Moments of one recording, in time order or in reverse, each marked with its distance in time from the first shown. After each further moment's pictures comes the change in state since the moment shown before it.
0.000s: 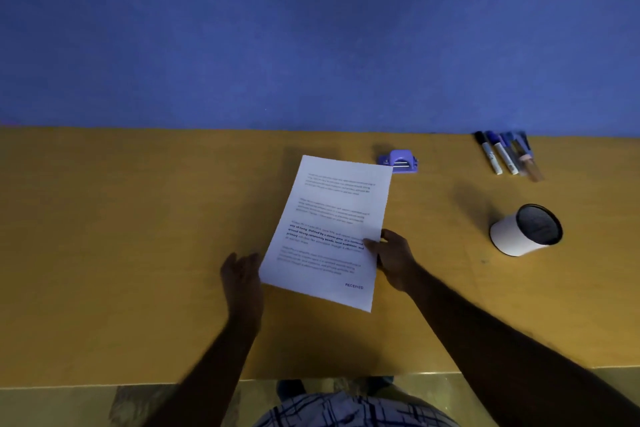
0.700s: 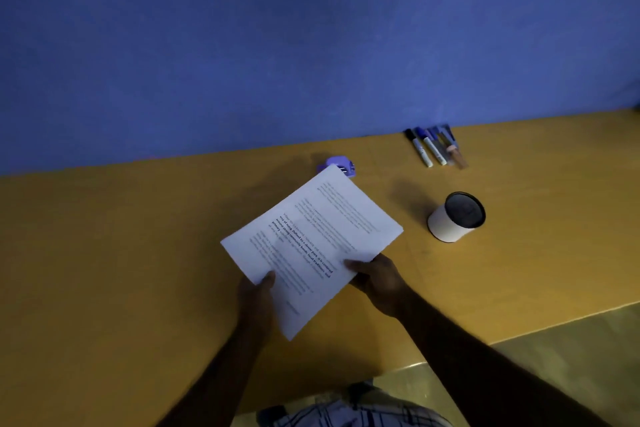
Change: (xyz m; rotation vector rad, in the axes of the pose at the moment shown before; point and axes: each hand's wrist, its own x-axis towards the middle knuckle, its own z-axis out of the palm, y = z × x) left_hand -0.038 -0.012 0.100 -0.025 -0.299 -0.012; right_hand -0.035 0.006 -0.076 0.345 -0.099 -0.035
